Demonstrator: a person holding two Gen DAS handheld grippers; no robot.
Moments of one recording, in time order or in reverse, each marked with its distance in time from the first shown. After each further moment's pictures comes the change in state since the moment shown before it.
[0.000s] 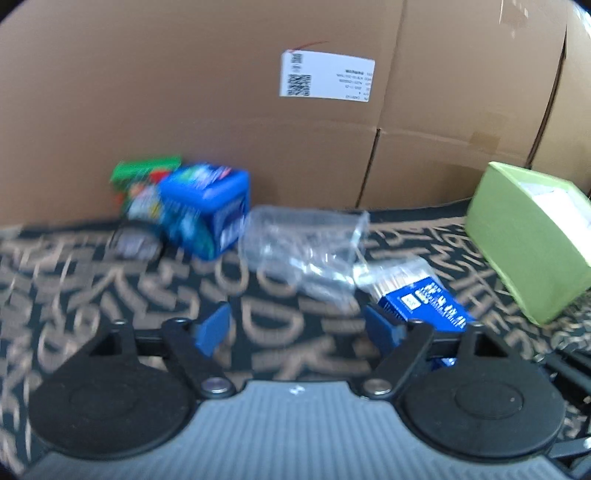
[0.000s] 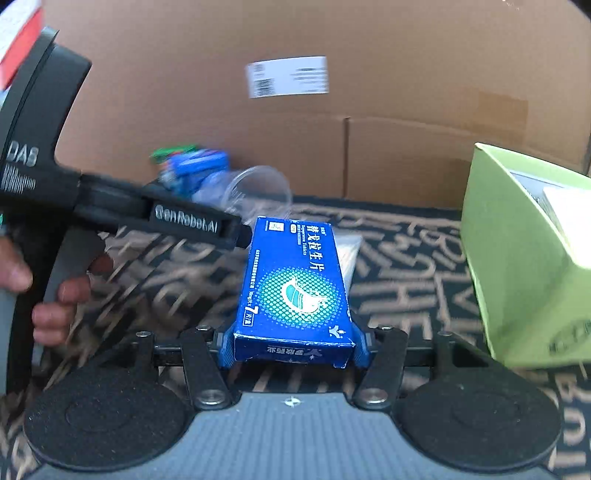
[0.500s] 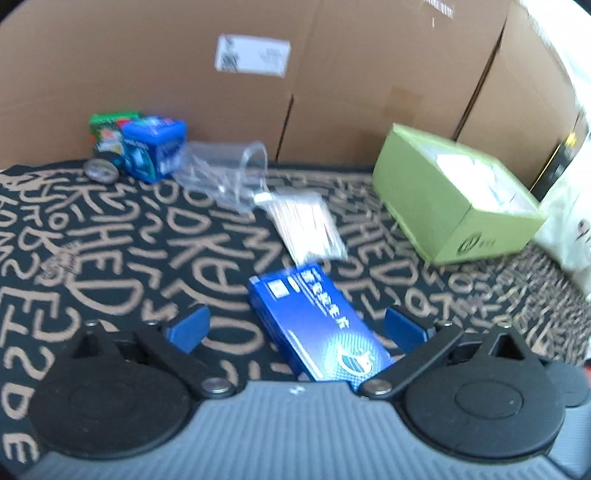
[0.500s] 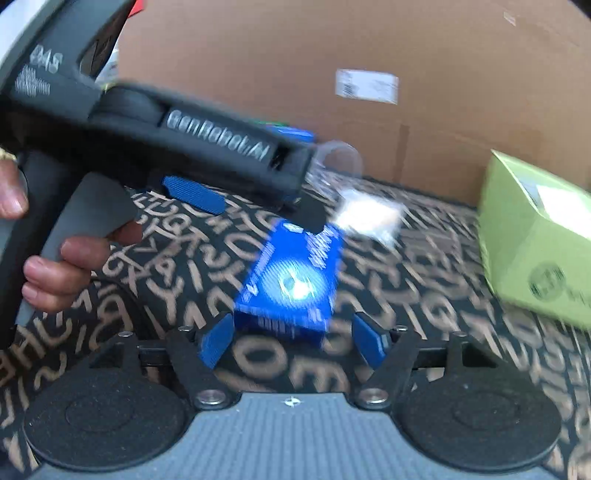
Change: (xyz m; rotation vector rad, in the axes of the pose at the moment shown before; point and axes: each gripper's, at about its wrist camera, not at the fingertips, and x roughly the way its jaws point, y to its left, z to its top) left arm -0.062 -0.036 -0.034 -0.016 0.071 -0.124; right arm -0.088 0.015 -0.059 -0.128 0.010 0.100
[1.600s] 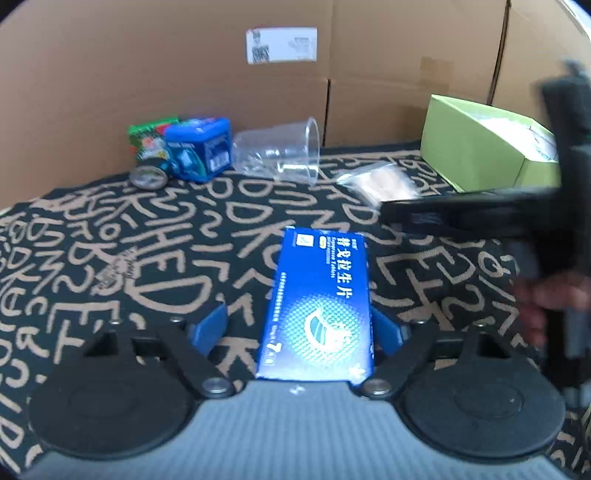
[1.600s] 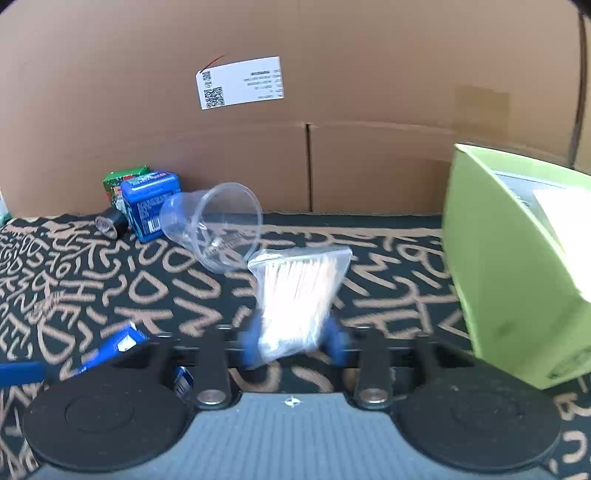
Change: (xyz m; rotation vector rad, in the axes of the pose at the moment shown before) left arm -0.005 0.024 -0.012 0.119 -0.016 0.180; right arm 0.096 -0.053 0.073 0.231 -0.017 -0.201
